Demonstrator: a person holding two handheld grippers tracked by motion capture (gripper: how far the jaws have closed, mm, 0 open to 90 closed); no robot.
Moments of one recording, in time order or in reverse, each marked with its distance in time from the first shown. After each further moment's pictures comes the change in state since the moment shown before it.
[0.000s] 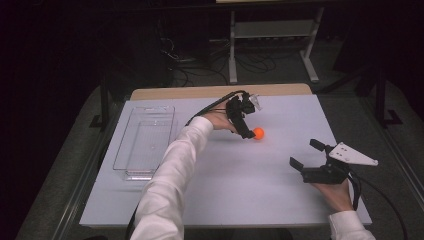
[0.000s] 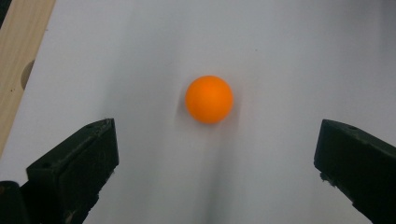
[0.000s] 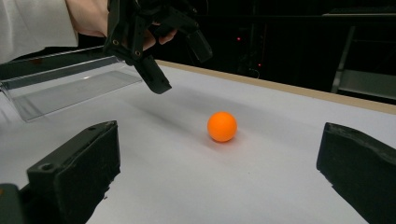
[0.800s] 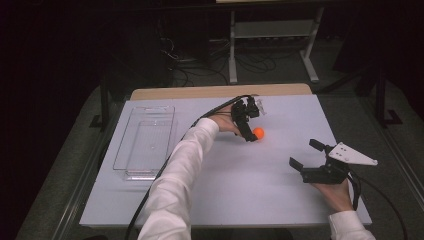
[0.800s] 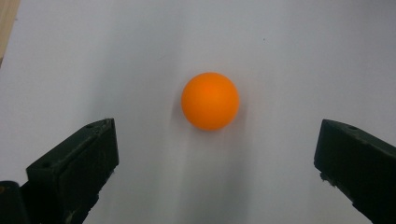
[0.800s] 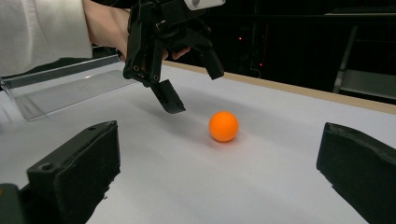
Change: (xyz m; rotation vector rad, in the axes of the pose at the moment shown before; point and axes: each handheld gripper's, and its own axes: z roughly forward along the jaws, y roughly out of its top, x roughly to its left) left arm 0.004 0.003 0.029 0.044 -0.023 0.008; right arm 0.000 0.000 0.000 0.001 0.004 -0.003
